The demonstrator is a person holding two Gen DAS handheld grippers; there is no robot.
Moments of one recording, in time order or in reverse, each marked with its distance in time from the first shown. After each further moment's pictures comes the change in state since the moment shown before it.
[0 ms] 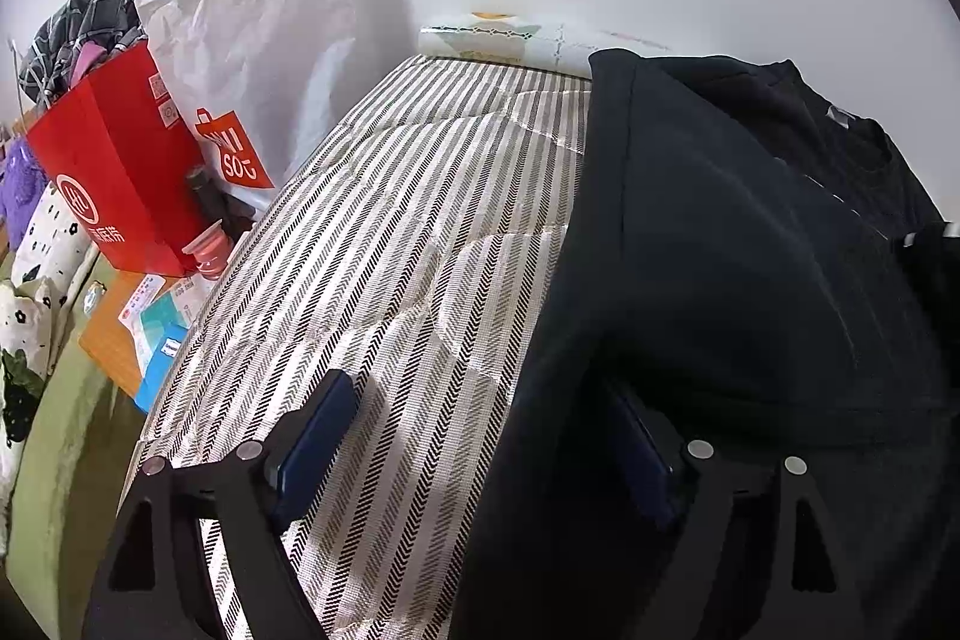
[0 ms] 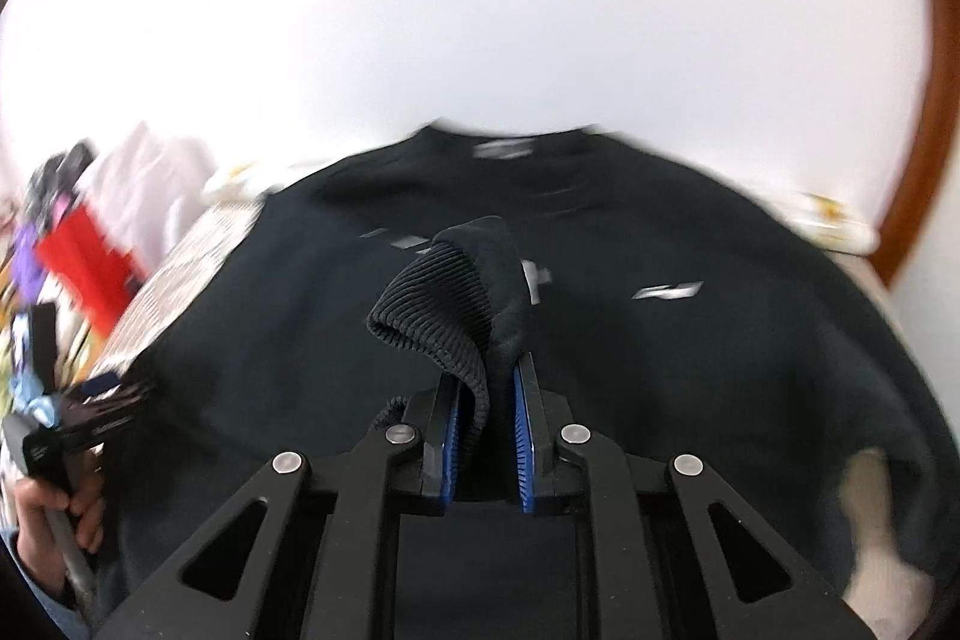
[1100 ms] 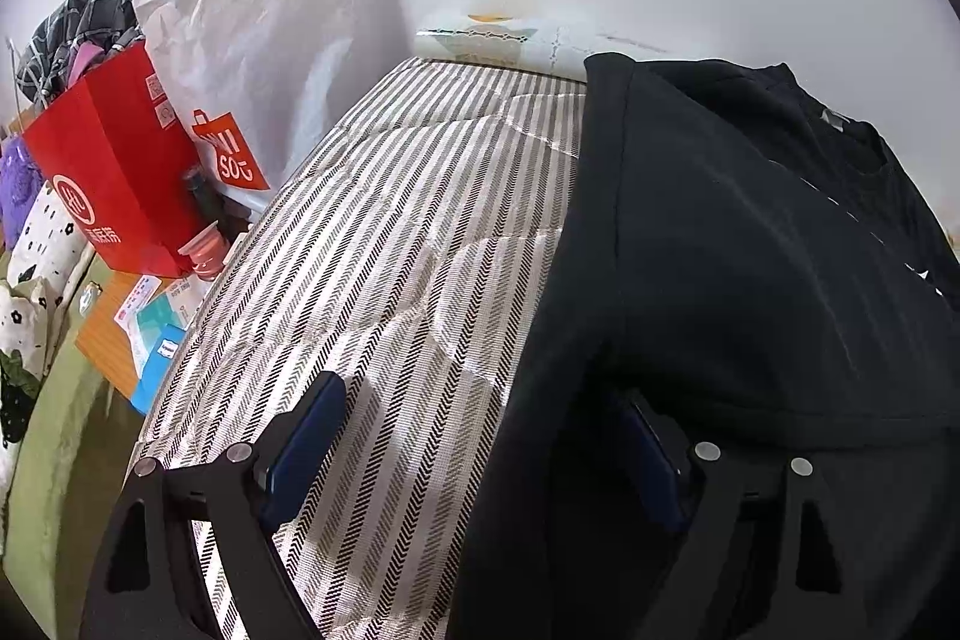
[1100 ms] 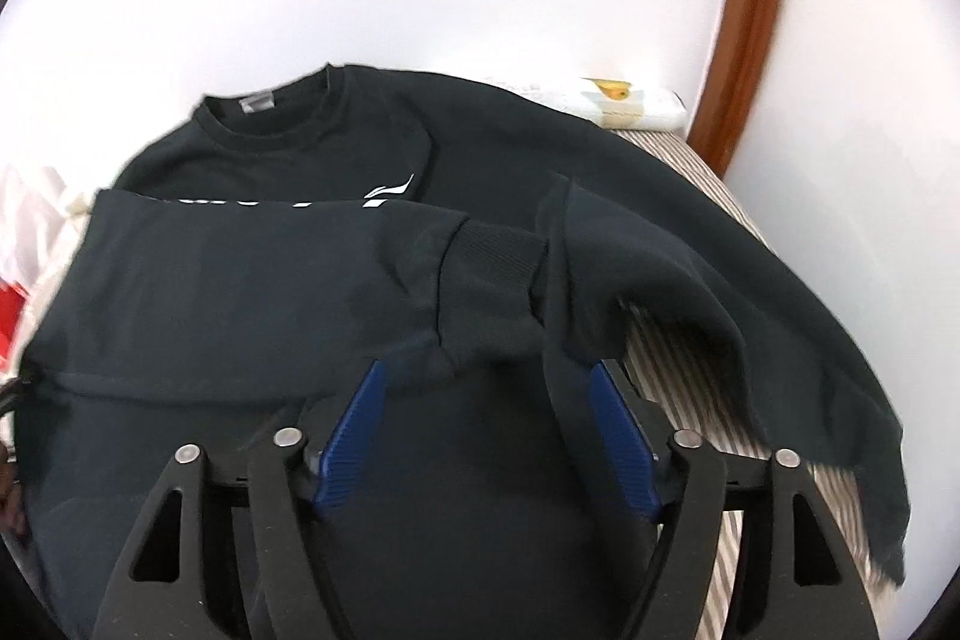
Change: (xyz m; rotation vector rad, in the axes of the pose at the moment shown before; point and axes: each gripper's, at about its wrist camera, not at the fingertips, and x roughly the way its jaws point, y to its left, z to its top) left arm -0.004 0.000 0.000 0.005 -0.007 -0.017; right arm -0.033 -0.110 -0.058 0.175 0.112 -0.248
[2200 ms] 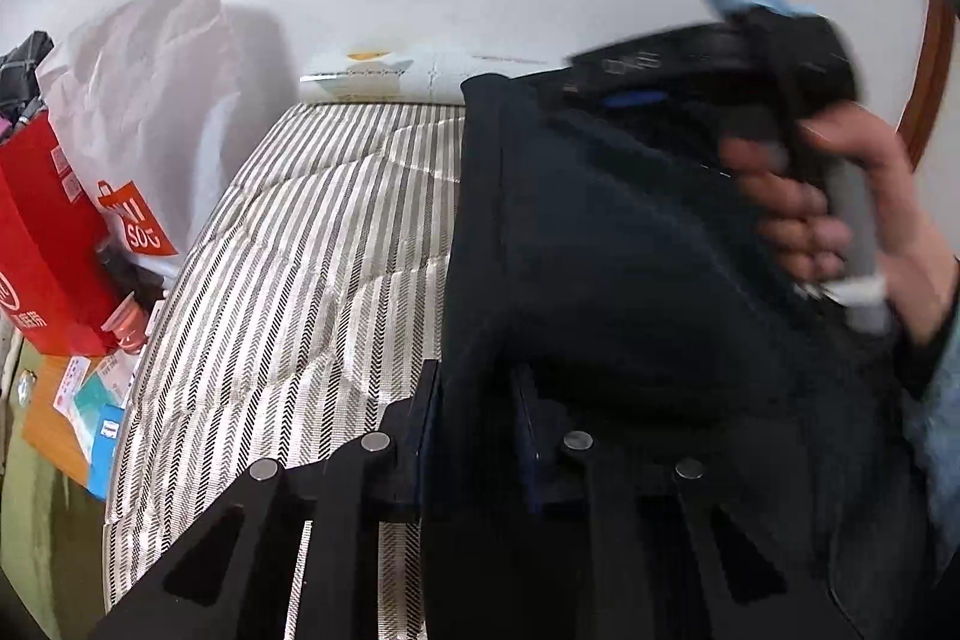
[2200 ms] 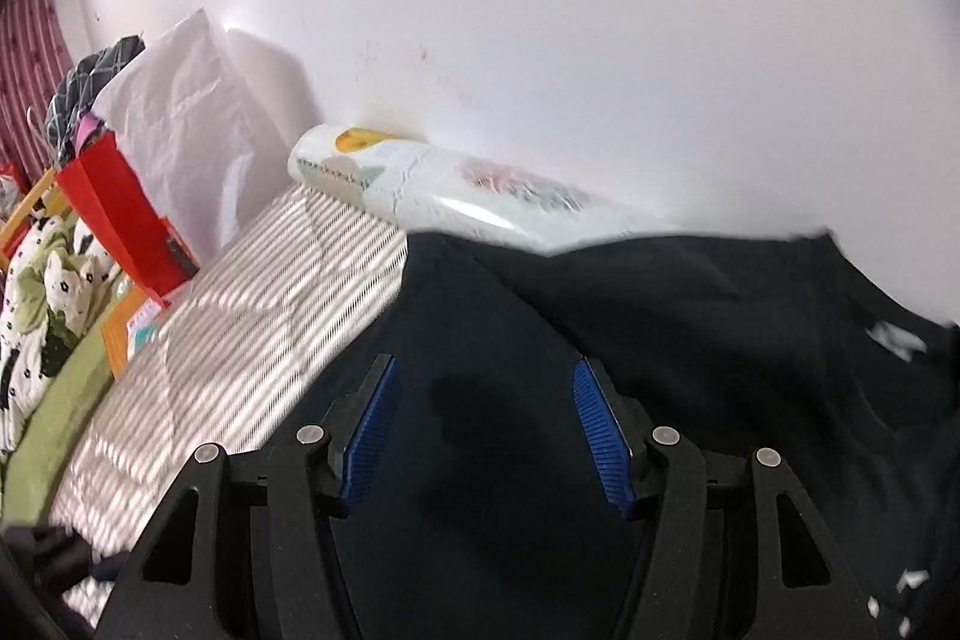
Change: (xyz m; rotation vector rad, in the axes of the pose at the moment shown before) left arm -0.011 -0.009 0.002 0.177 -0.062 -0.227; right arm 0.134 0.389 0.121 -0.522 0.033 0.495
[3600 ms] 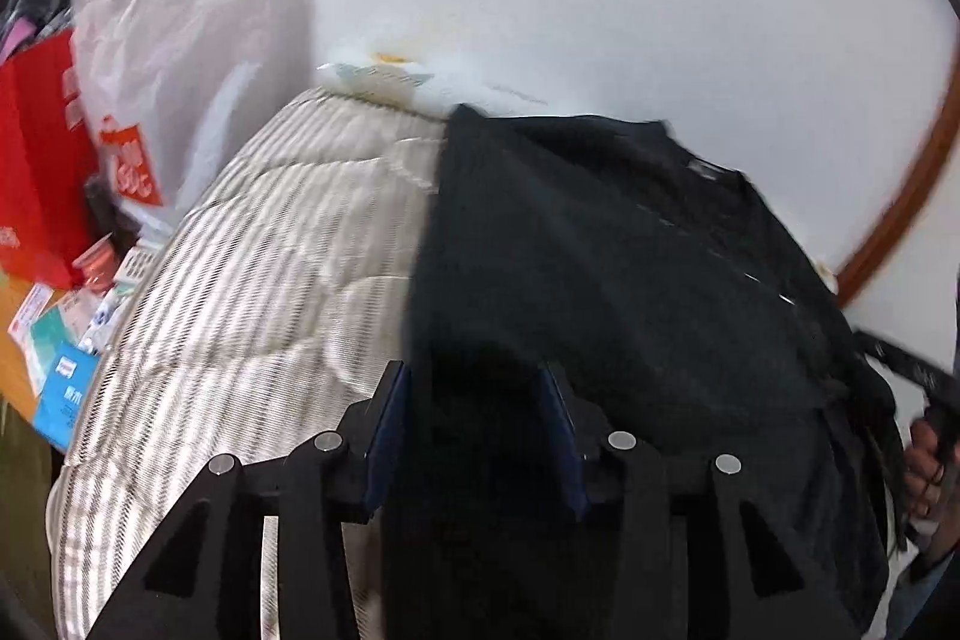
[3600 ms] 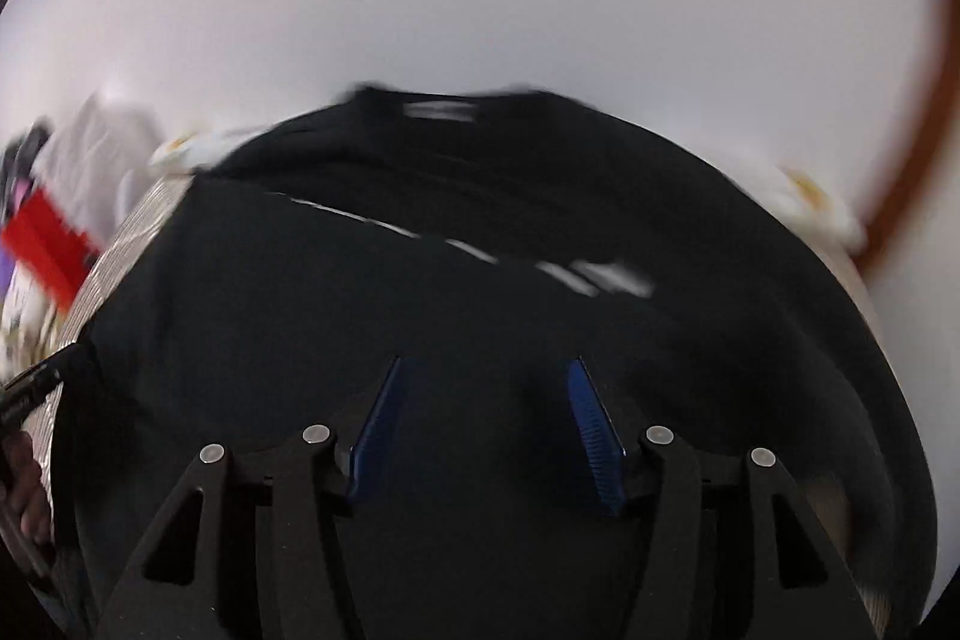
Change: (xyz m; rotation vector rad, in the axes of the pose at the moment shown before) left arm -0.025 0.007 0.001 -0.180 -0.035 -0.138; right arm -0.223 -0.138 -0.205 0.342 -0.035 -0.328
